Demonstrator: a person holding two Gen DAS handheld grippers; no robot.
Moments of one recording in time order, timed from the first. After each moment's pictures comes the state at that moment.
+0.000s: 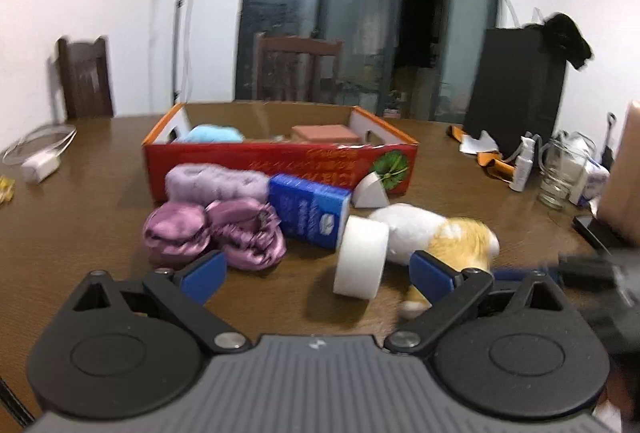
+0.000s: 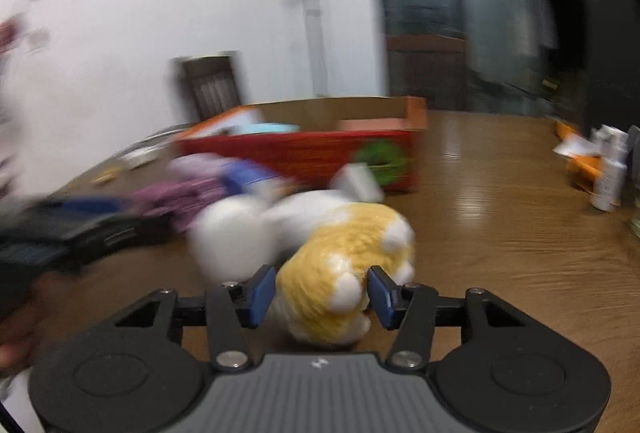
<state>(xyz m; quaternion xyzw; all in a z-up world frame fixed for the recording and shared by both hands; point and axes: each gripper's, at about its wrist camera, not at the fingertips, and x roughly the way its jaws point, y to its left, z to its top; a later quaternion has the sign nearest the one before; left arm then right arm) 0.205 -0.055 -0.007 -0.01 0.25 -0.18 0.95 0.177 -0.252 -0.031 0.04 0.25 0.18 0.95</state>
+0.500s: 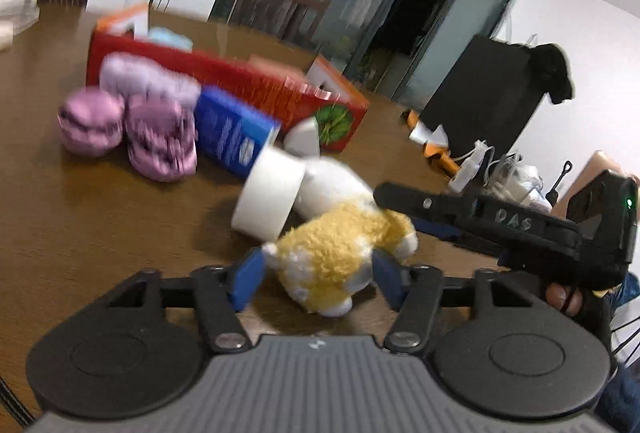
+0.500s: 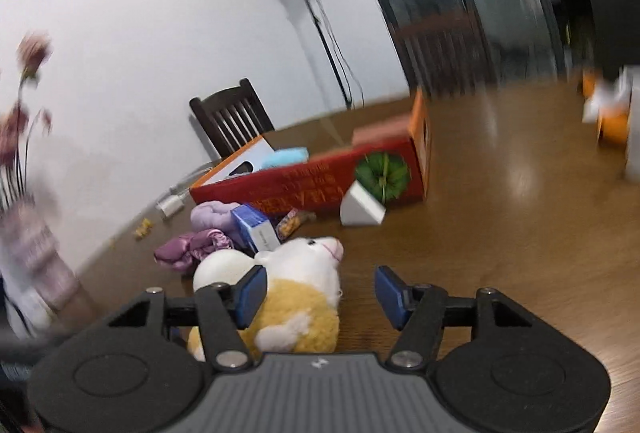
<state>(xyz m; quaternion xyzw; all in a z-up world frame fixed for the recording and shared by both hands) 0.221 -0.077 -0.032 -0.15 0.34 -0.25 0.89 0.246 -0.329 -0.043 0.22 0.27 0.20 0.92</state>
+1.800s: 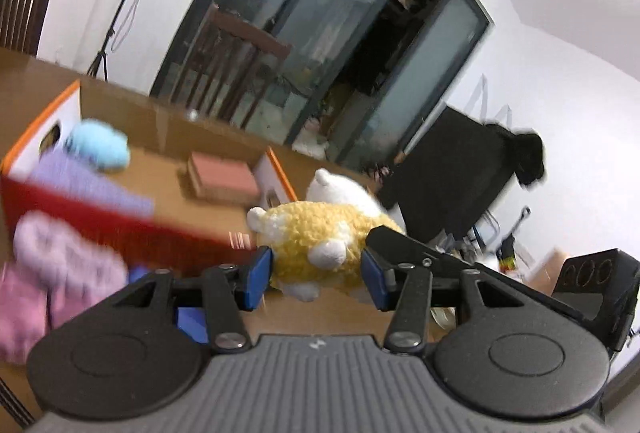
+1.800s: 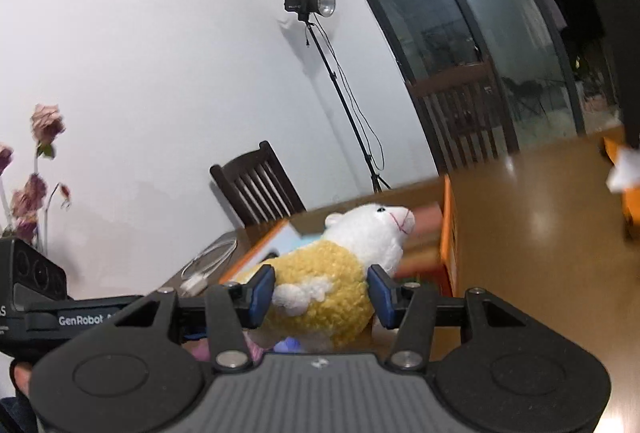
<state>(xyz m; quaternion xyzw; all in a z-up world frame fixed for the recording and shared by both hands) 0.340 -0.088 0.056 -0.20 0.28 -0.30 0.89 0.299 -0.336 0.046 0.19 0.18 0.20 0.94</state>
